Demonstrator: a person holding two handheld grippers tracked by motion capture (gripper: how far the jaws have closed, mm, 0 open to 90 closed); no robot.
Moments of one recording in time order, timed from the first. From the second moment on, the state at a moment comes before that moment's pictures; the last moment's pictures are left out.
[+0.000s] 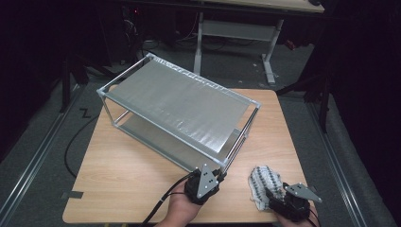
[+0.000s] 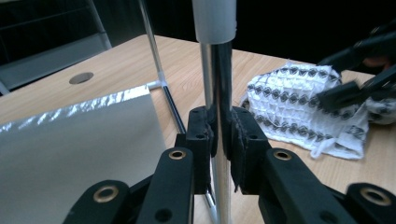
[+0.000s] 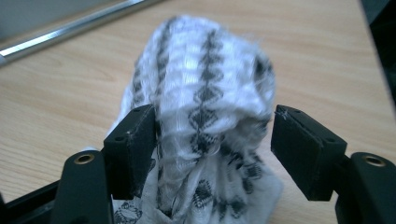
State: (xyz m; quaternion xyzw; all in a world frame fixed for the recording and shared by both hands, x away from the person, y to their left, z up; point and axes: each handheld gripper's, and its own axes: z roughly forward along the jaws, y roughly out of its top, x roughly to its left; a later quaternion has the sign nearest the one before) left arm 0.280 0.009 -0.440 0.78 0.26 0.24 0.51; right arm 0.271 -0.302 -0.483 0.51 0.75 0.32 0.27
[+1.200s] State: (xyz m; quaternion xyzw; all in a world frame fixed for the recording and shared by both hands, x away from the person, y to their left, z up) left arm 0.206 0.061 -0.441 0.79 0.24 0.21 0.52; right arm 0.345 -0.167 -0.494 0.36 0.84 0.33 0.23
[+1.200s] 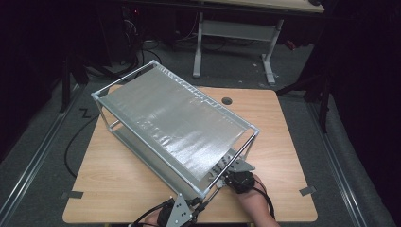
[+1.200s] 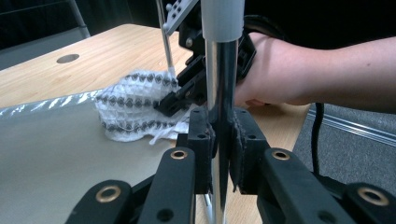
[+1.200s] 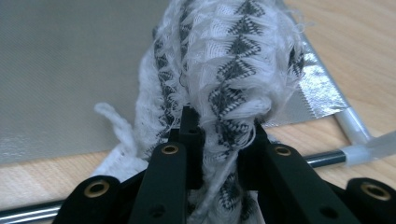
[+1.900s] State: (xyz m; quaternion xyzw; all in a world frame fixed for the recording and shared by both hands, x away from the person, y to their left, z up) left arm 0.204 0.093 -0.440 0.78 0.28 0.25 0.50; right arm 0.332 -0.170 -0.494 0.36 0.85 0.31 0.21
